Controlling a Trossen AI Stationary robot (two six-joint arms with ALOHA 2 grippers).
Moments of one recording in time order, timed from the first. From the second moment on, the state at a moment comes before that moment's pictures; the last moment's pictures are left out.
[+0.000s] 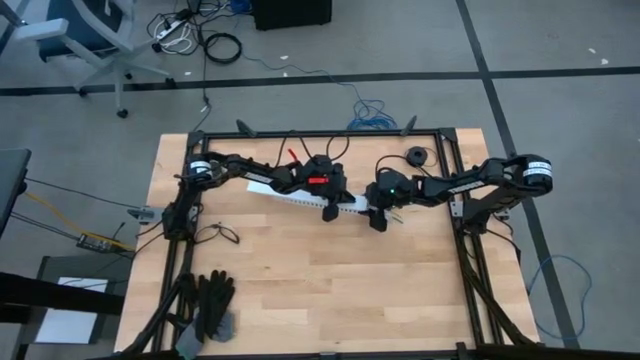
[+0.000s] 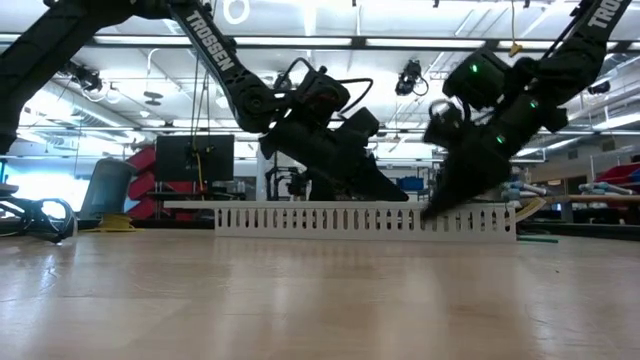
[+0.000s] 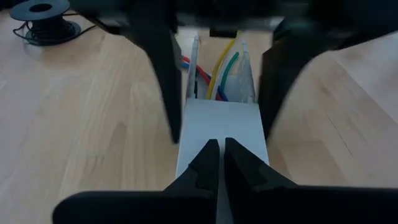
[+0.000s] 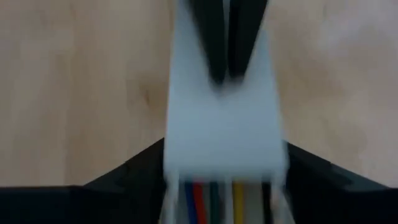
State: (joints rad) left arm 0.28 2.12 1.22 0.38 0.37 0.18; right arm -0.23 1.44 0.45 0.28 -0.03 -0.02
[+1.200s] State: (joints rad) left arm 0.28 2.11 1.22 0.35 0.36 0.18; right arm -0.21 1.35 0.45 0.06 -0.02 0.02
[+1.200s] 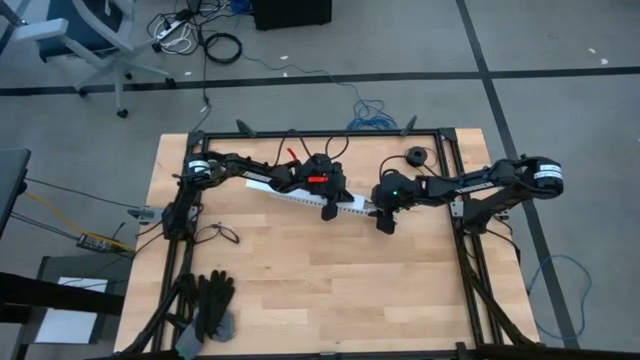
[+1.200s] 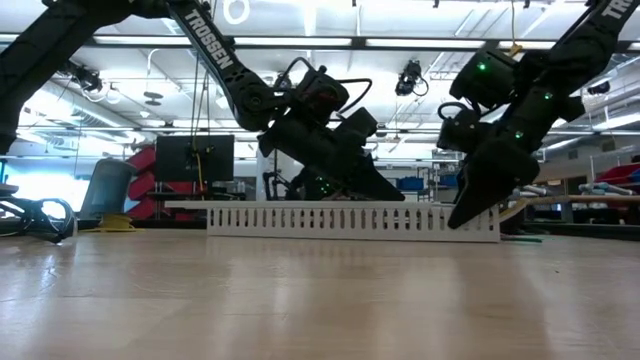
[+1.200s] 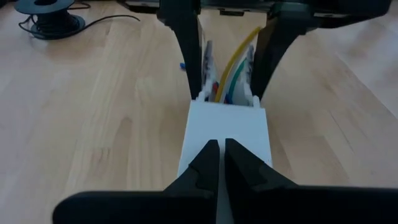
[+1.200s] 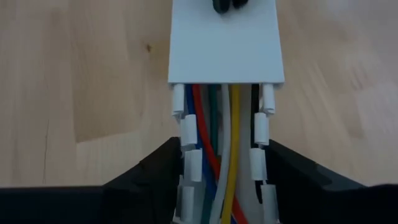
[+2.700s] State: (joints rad) left arm 0.27 1.88 1.12 0.23 0.32 0.23; right arm -0.24 1.02 0.46 -0.16 0.05 0.06
